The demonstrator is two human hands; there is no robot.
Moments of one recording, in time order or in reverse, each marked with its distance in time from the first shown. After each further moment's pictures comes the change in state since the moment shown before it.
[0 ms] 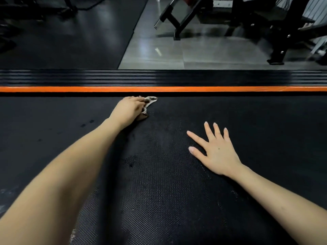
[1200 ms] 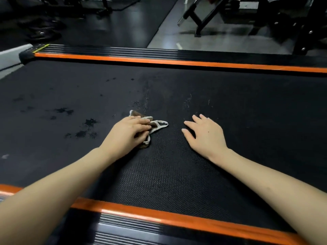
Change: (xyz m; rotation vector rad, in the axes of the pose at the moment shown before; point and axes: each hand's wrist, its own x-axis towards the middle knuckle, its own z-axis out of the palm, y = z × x) left_hand -0.248 0.175 -0.036 -0.006 0.123 -0.058; right_hand -0.126 -0.039 0.012 0.149 0.419 -0.203
